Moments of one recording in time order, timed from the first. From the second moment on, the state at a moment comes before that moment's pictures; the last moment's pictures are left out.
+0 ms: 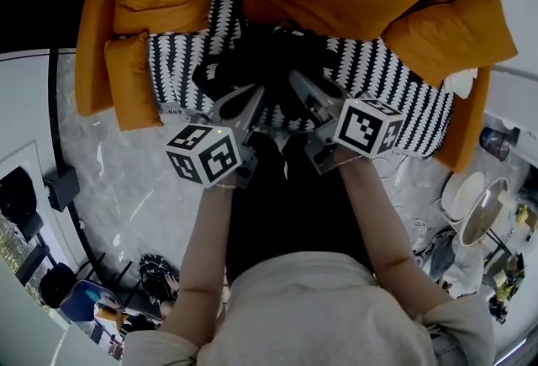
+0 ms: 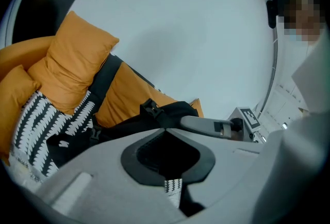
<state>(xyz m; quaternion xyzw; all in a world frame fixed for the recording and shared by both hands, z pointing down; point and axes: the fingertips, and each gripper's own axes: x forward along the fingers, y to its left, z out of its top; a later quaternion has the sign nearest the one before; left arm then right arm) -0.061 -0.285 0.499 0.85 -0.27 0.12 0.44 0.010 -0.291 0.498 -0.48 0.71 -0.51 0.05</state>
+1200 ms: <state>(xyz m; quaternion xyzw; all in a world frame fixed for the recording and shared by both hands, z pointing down) -0.063 -0.305 0.294 0.92 -0.22 0.01 0.32 0.002 -0.307 0.257 -0.47 0.77 -0.39 0.19</state>
